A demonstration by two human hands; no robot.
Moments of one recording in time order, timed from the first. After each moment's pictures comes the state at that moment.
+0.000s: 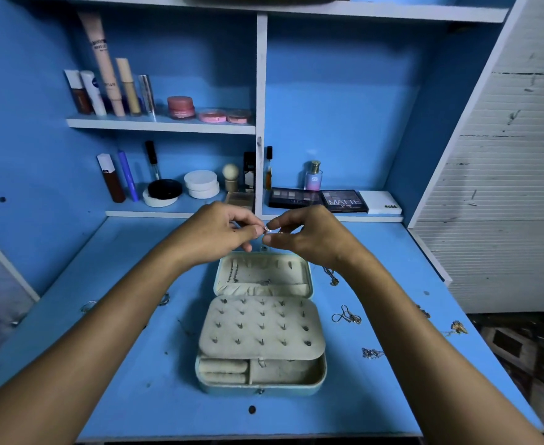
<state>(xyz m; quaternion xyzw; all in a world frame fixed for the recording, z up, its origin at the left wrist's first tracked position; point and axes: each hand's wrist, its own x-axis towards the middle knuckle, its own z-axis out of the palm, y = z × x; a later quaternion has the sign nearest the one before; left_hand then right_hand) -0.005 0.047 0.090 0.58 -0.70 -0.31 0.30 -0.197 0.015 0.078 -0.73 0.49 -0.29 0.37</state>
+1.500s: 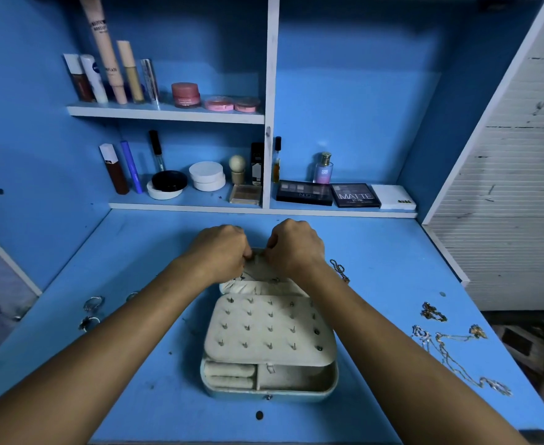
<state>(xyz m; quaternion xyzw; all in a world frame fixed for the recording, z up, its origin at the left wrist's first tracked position) 0.002 0.020 0.042 0.61 -0.79 -0.01 -0.01 -0.141 -0.007 0.032 -0.74 0.65 -0.14 0.15</state>
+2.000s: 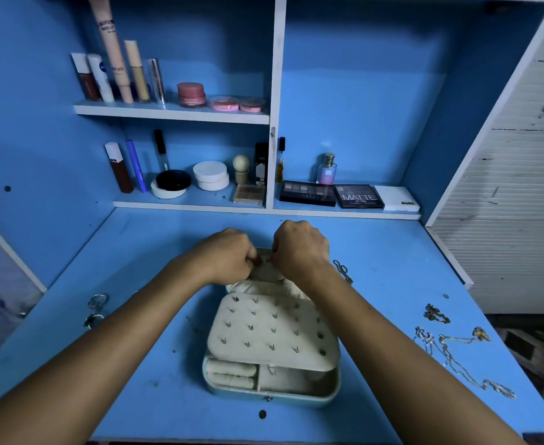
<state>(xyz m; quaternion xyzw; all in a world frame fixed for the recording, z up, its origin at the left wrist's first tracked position) 0.003 0.025 0.047 0.60 -0.78 -0.14 0.02 -0.141 0.003 0.042 -0.77 0.63 -0.08 0.08</state>
